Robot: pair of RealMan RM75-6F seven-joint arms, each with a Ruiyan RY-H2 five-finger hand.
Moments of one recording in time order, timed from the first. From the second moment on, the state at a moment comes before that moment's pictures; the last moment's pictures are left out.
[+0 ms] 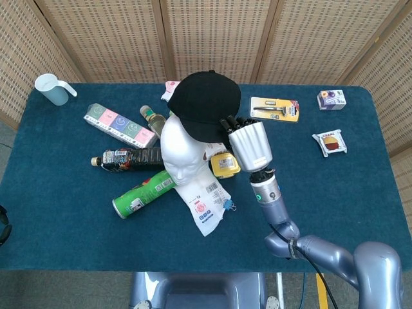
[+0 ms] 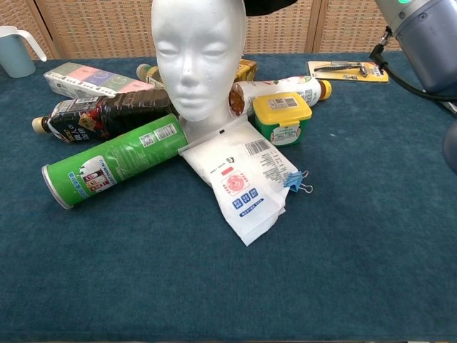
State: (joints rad) left arm -0.01 -0.97 0.00 -1.59 1.50 1.49 -0.18; right arm 0.89 -1.76 0.41 -1.15 -1.52 1.48 -0.39
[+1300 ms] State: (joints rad) left arm -0.02 -1.00 0.01 -1.55 1.50 1.45 -0.20; right arm 0.86 -1.76 0.31 -1.41 -1.57 1.45 -0.67
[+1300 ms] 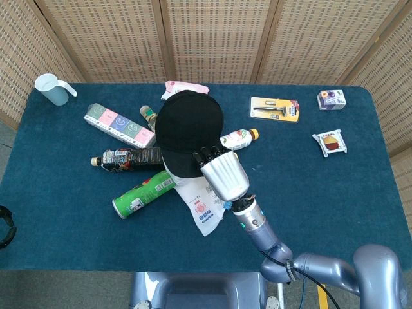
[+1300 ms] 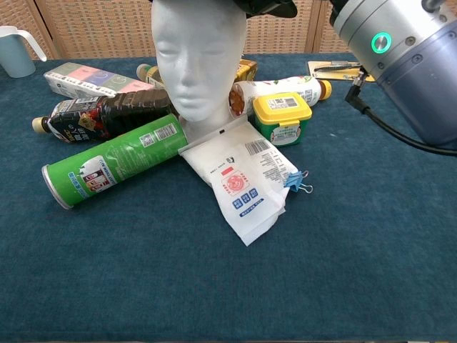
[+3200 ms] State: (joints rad) left arm -0.02 -1.00 0.01 -1.55 1.49 1.45 -0.20; right arm 0.78 -1.69 0.25 -1.57 -1.54 1.33 -0.76
